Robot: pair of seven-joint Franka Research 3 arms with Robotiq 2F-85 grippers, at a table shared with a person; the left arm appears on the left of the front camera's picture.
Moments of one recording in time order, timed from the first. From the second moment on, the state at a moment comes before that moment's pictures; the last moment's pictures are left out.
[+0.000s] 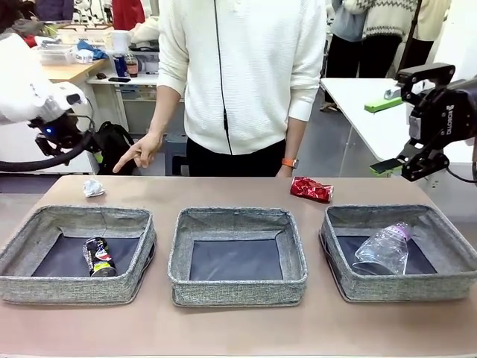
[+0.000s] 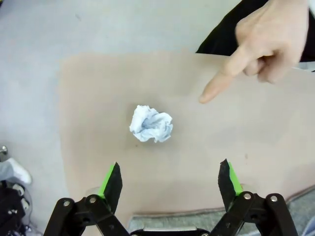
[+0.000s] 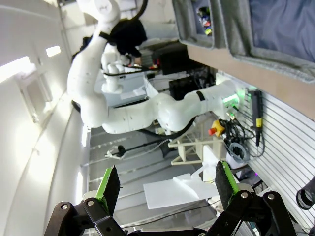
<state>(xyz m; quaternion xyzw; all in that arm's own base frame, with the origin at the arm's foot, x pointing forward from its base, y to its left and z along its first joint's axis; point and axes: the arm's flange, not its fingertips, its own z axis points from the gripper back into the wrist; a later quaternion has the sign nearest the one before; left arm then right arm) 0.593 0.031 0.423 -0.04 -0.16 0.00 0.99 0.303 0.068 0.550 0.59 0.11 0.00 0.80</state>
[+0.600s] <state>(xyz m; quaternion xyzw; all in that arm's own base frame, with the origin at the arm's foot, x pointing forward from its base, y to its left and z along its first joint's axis) 0.615 0.047 0.352 -0.03 -0.11 -0.06 0.99 0.303 0.068 0.550 0.59 0.11 0.00 0.80</state>
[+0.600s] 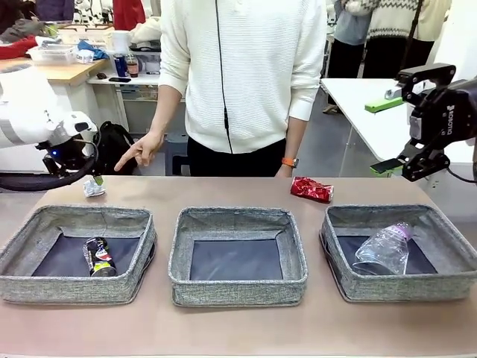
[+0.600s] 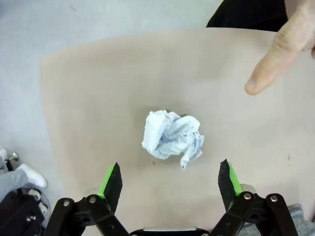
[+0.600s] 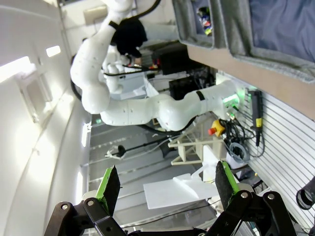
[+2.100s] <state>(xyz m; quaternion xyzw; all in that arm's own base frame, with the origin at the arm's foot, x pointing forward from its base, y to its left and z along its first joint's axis) 0.633 0.037 0.327 -0.02 -0.12 -0.07 0.99 0.303 0.068 0.550 0.59 0.11 0.00 0.80</state>
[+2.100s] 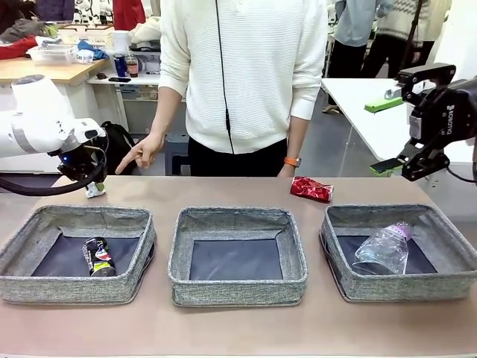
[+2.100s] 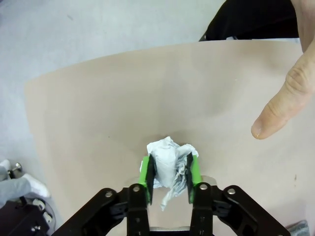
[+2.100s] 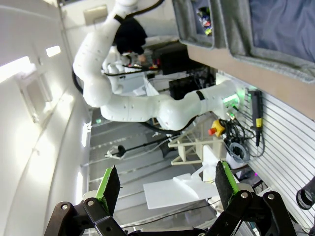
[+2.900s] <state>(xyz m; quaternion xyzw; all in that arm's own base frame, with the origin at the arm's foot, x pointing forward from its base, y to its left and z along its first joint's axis) 0.630 0.039 0.340 -0.02 -0.13 -0.07 0.99 0.303 0.068 0.550 0.59 0.11 0.00 0.80</state>
